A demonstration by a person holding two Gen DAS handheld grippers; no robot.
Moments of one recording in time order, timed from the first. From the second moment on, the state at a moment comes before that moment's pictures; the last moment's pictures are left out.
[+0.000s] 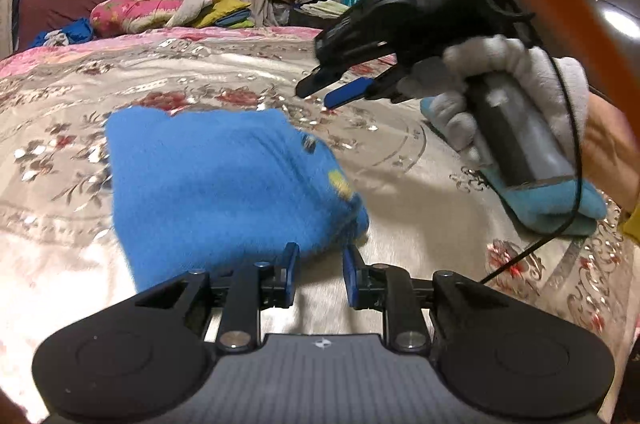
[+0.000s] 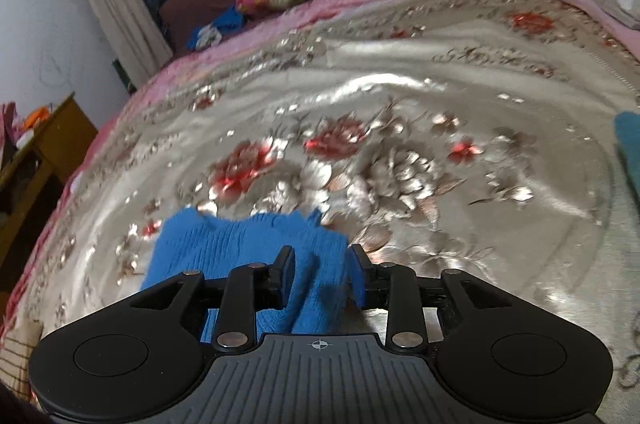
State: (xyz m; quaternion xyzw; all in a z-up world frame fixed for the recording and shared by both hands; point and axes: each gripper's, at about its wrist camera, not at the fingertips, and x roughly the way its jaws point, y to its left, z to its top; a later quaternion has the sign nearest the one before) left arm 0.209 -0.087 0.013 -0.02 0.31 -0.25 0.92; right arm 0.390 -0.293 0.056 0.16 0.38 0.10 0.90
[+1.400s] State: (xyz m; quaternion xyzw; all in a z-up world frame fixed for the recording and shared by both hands) left arm 0.238 -0.006 0.021 -0.10 0.30 -0.15 0.94; right arm 0.334 -0.268 0.041 0.13 0.42 0.17 0.88
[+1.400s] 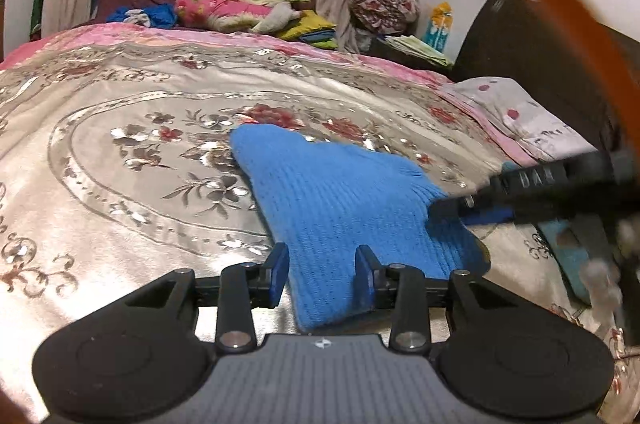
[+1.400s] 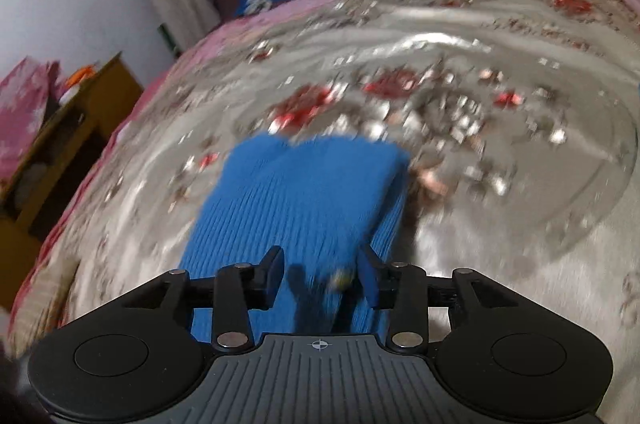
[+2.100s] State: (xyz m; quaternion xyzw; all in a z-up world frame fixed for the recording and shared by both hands) left arm 0.261 -0.004 0.000 -0.16 0.34 -0.16 0.91; right arm 0.329 -0.284 0.030 0.11 0.42 0.14 0.89
